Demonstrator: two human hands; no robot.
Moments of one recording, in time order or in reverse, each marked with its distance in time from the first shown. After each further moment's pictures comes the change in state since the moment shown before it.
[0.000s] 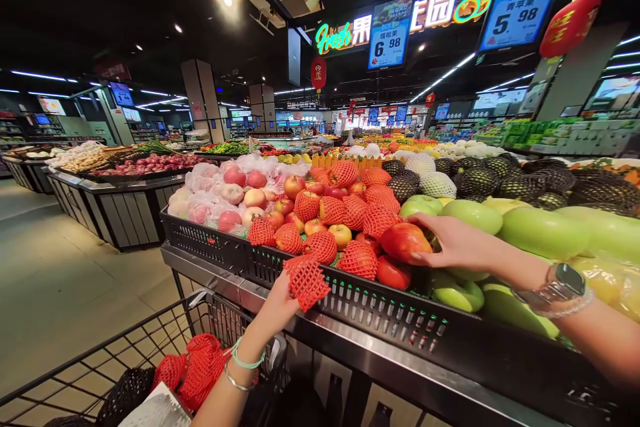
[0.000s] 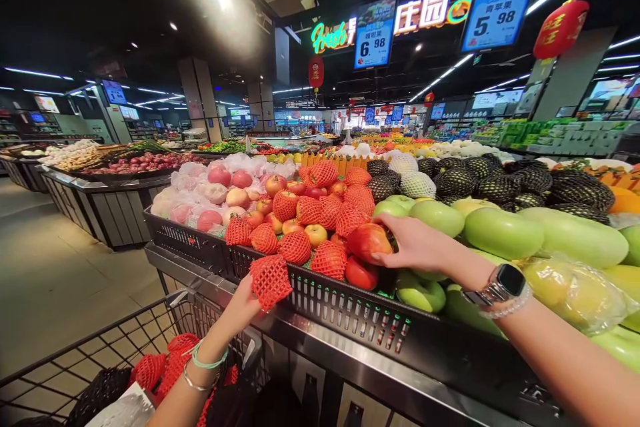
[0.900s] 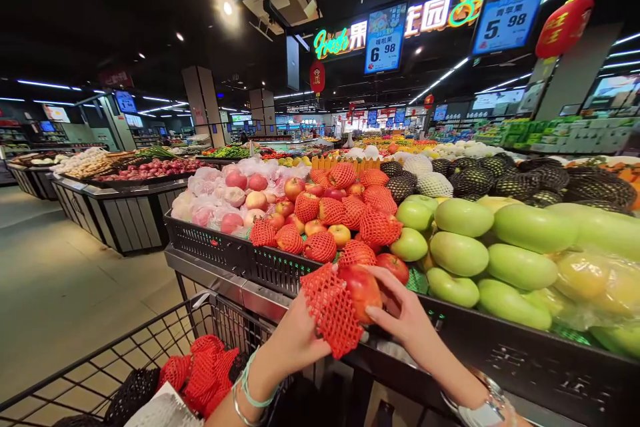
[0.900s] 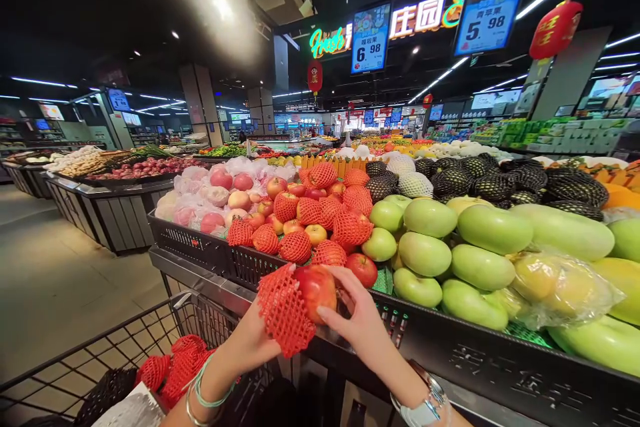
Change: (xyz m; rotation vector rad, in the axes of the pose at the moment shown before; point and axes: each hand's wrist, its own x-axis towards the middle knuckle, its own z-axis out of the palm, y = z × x) left_hand -0.027 0.040 0.025 0.357 -0.120 0.488; right_hand -0.047 -0.122 0.102 1.240 0.373 0.118
